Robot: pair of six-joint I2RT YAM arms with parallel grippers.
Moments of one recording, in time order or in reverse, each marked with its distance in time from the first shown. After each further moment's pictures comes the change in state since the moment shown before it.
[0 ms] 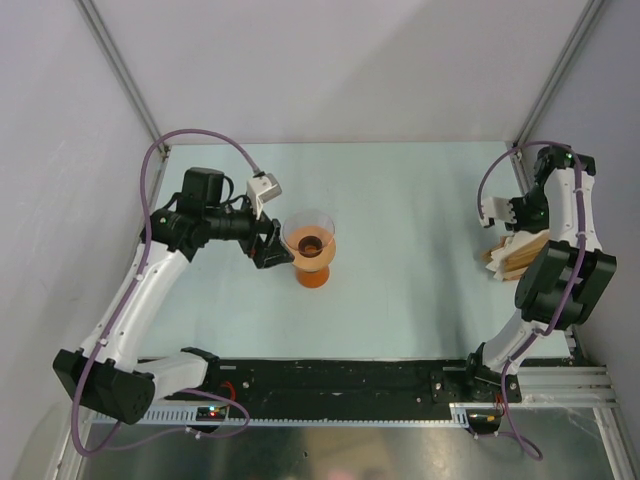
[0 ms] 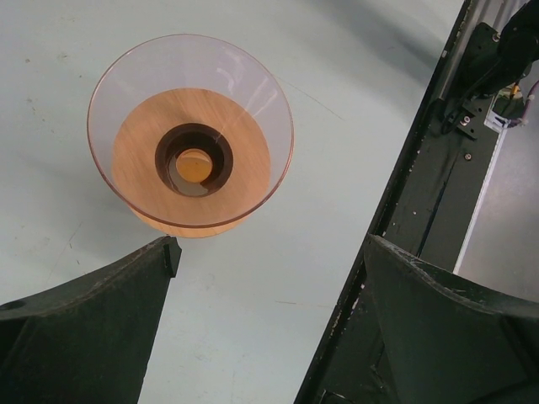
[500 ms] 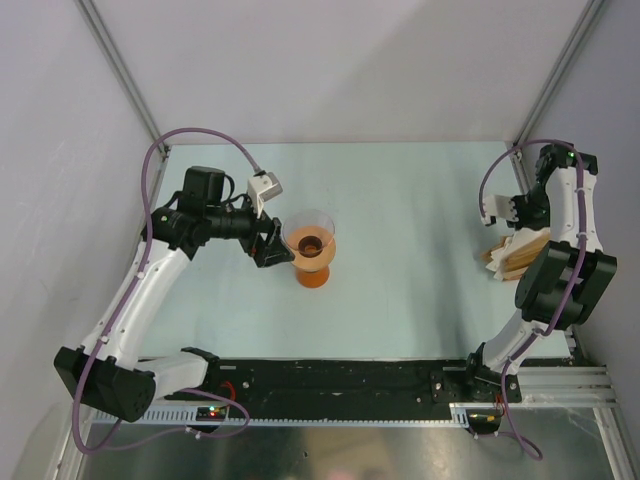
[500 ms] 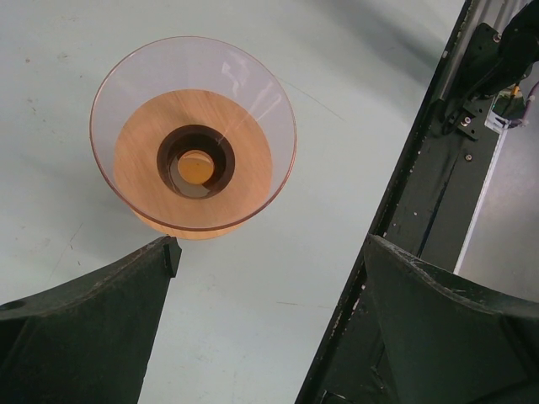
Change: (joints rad) left arm 0.000 0.015 0.008 0.000 0.000 0.000; right arm -0.007 0.000 0.033 0.001 0.005 -0.001
